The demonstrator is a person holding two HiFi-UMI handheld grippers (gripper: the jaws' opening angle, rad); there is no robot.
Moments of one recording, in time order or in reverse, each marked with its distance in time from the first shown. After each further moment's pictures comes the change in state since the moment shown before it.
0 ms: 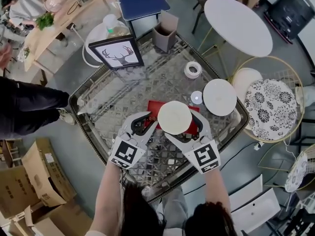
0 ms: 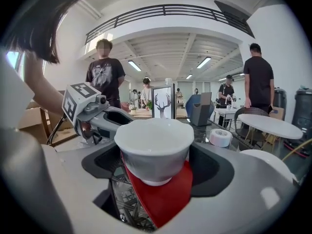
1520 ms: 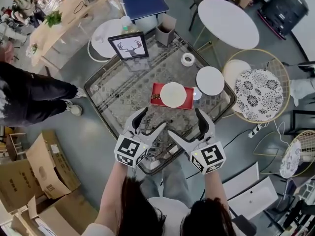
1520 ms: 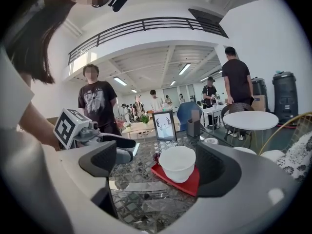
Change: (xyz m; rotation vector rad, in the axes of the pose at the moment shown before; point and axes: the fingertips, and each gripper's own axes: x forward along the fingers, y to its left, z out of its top) left arm -0.099 -0.062 0.072 -0.347 -0.028 0.054; right arm -0.119 0.066 0.079 0.234 -0.106 -0.097
